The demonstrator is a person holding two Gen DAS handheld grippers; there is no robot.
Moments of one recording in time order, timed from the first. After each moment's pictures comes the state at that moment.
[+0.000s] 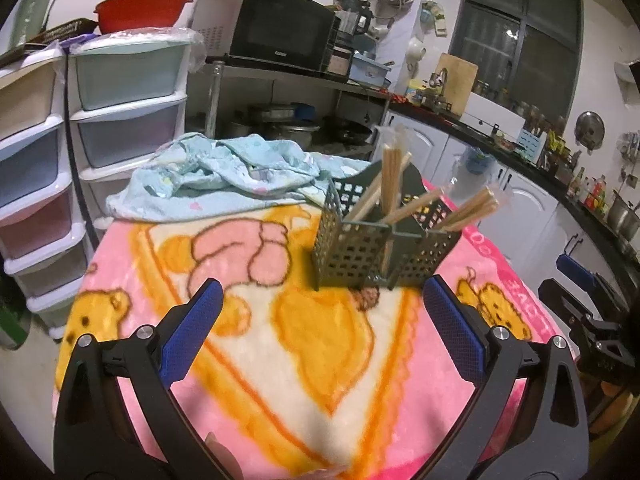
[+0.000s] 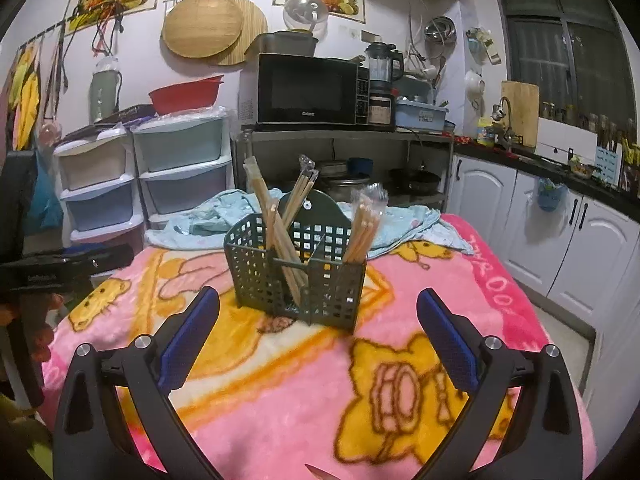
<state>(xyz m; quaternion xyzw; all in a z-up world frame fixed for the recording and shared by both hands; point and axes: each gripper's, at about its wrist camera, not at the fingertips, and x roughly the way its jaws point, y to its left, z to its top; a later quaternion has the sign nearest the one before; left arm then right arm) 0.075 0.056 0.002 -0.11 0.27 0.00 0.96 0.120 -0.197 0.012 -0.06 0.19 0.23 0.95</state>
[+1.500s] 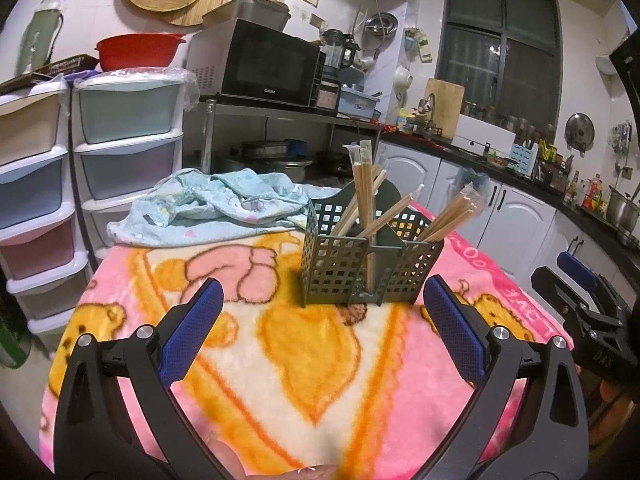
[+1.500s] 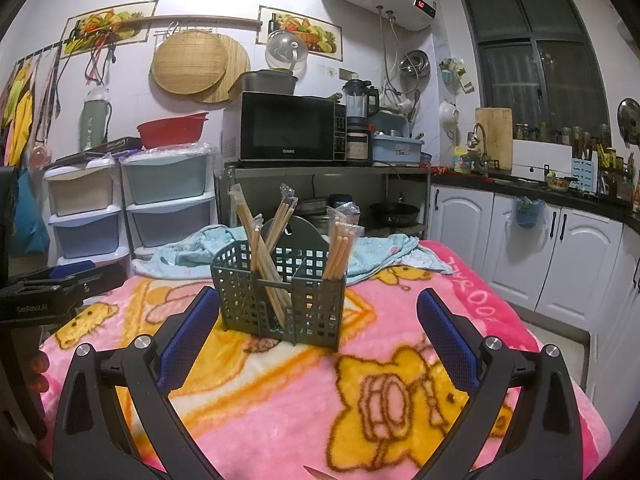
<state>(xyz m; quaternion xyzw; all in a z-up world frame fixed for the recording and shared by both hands) 0.053 0.028 0.000 -0.09 0.20 0.00 0.98 0.098 -0.211 -0.001 -0.03 0.12 0.20 0.97</state>
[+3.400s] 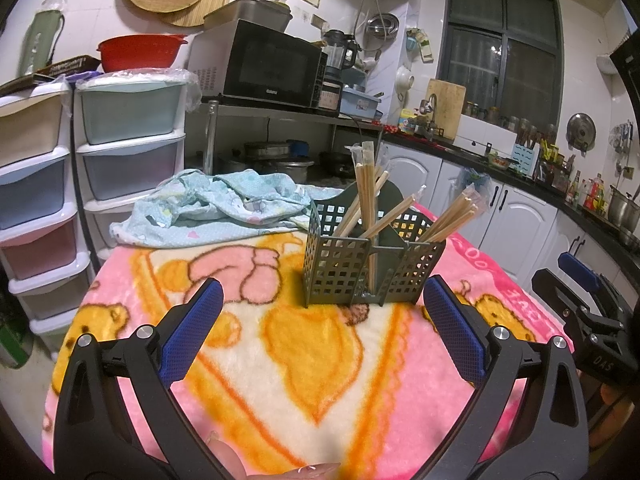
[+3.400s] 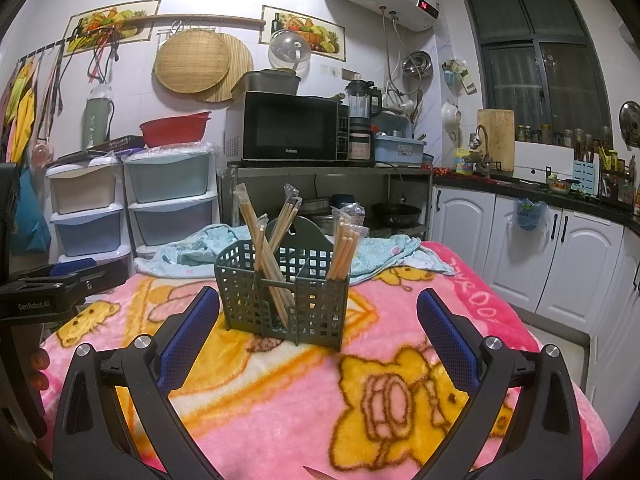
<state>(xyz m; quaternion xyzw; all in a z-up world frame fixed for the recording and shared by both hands) 0.054 0.029 0.000 -0.09 0.20 0.00 0.97 0.097 -0.208 -0.002 -0.04 0.12 0.20 0.97</state>
